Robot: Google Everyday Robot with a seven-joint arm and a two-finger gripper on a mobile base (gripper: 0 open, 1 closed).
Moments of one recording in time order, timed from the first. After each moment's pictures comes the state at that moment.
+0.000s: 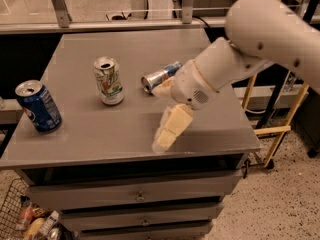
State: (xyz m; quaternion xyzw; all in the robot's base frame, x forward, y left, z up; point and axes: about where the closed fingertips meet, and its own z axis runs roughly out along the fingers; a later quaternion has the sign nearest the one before) arm 0.467 0.002 0.871 -0.65 0.66 0.28 0.24
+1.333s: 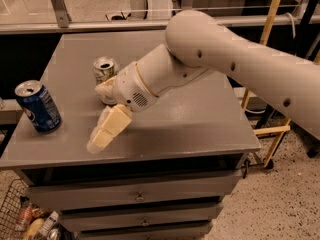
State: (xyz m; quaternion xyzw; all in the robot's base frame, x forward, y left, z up) arm 0.462 0.138 0.883 -0.65 0.60 0.36 0.30
